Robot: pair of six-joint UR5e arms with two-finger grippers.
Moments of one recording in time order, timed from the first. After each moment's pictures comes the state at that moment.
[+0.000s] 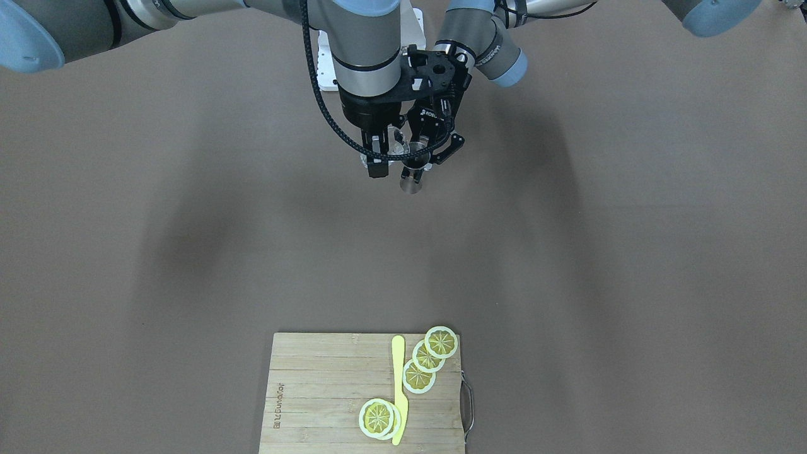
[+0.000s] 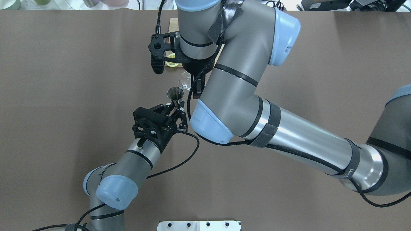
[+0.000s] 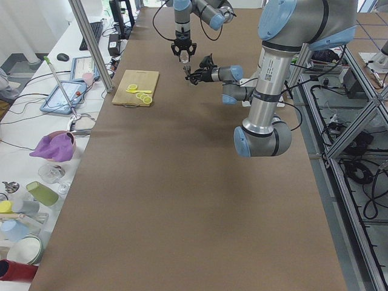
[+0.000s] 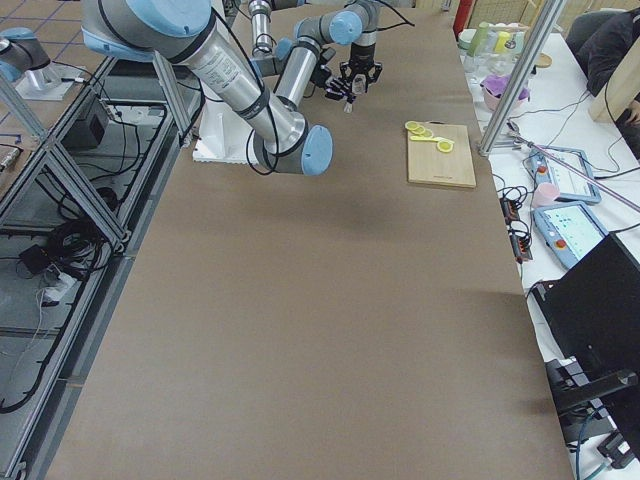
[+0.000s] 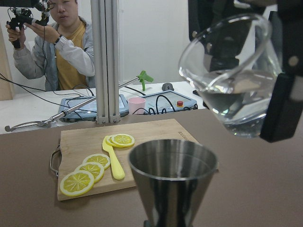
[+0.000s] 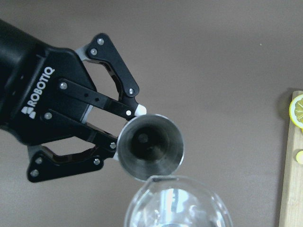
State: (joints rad) left arm -0.21 -2.04 -1.66 -2.58 -0.75 -0.77; right arm 0.65 -0.53 1.60 -1.96 2.02 -0.55
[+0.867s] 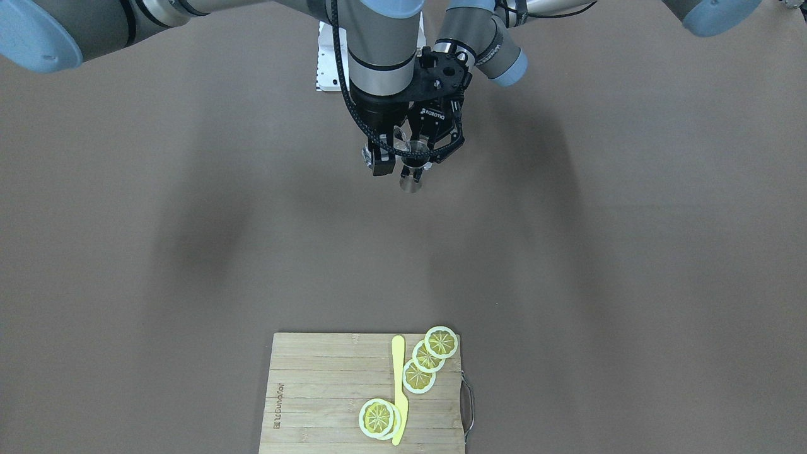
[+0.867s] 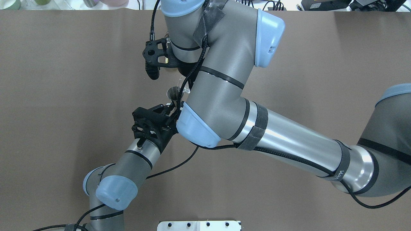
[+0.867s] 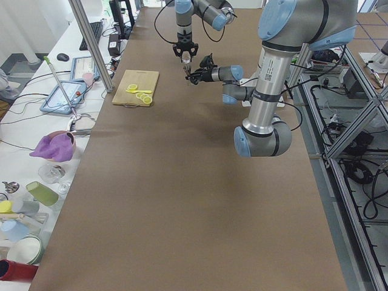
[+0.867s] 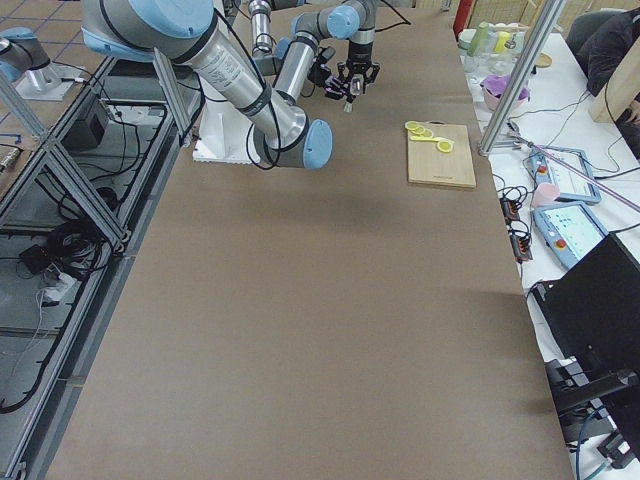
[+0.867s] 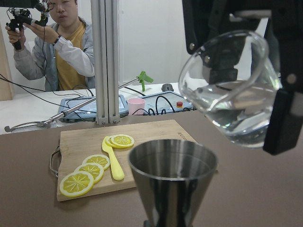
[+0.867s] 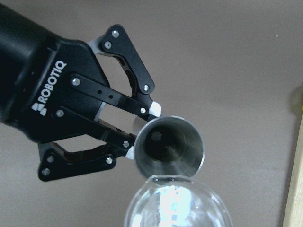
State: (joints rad) left arm -0.21 -2.04 -1.66 -2.58 -0.75 -0.77; right arm 0.62 -0.50 1.60 -2.04 1.98 -0.58
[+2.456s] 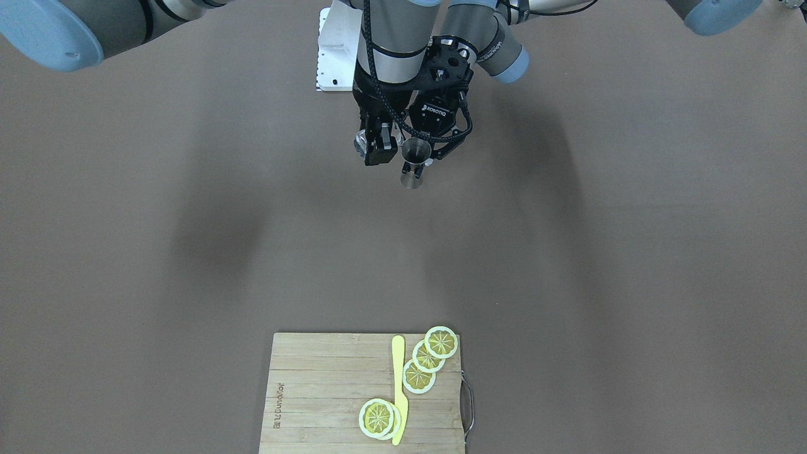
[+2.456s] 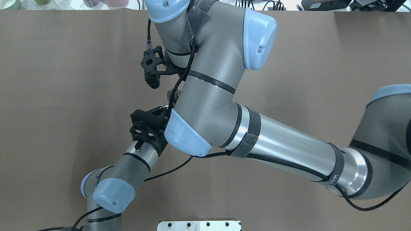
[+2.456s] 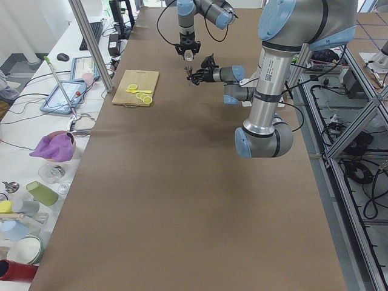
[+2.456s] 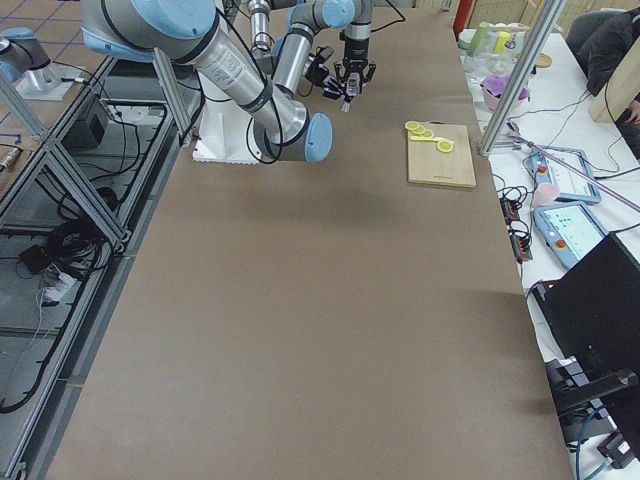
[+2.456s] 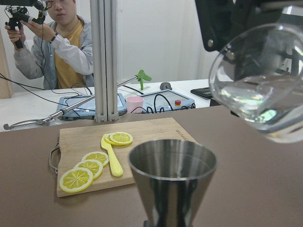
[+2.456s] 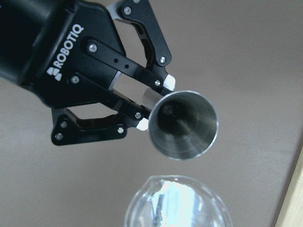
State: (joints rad) left arm -0.20 -2.03 -1.68 -2.58 -0.75 -0.77; right arm 0.60 -0.44 1.58 -2.19 1.91 -0.67
